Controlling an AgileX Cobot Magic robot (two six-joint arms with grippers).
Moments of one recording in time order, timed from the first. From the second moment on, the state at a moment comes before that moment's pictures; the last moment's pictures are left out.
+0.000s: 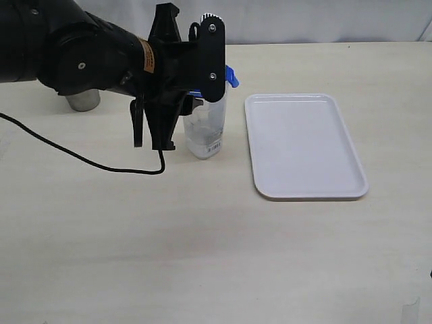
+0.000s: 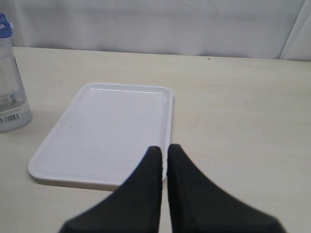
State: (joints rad) left arm -0.73 1.65 -1.11 0.22 0.33 0.85; right arm 0.07 0.00 0.00 -0.06 0.34 0.00
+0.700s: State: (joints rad) left arm -0.73 1.64 -1.11 0.18 0.33 0.80; right arm 0.07 0.00 0.00 -0.06 0.34 0.00
